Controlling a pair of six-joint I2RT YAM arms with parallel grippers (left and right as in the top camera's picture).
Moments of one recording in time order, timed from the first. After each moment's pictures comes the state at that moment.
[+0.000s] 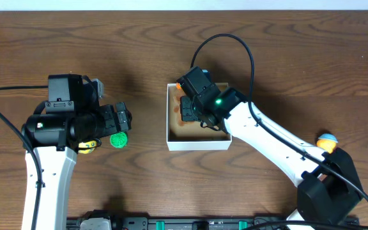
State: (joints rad) left arm 0.04 1.19 1.16 -1.13 0.24 -0.22; right arm 0.73 1.77 1.36 -0.70 0.06 0.64
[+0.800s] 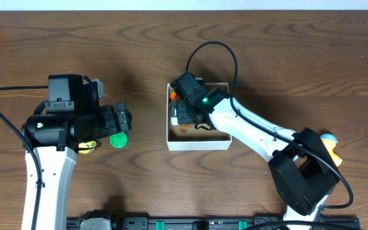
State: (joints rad) left arm 0.04 1.19 1.16 -1.14 0.24 -0.22; right arm 0.73 1.92 1.36 -0.64 0.04 0.67
